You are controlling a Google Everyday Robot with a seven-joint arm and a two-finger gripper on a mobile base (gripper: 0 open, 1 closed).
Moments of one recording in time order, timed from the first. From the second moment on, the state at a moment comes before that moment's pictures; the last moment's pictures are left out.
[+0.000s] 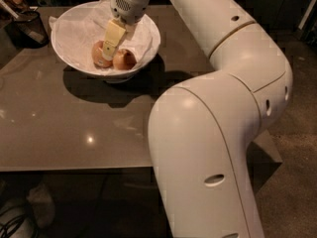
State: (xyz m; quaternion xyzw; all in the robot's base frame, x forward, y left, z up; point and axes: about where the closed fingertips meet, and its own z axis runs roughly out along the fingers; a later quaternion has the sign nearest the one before) arm 0.681 0.093 0.923 -0.57 0.80 0.14 0.13
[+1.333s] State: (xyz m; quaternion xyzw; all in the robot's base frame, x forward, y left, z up) arm 0.681 0.095 0.888 -0.53 0.82 0.17 0.10
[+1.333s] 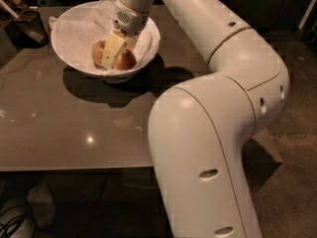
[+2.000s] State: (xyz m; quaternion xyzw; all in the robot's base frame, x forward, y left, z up) arm 0.686 0.088 0.872 -0.52 0.83 0.17 0.09
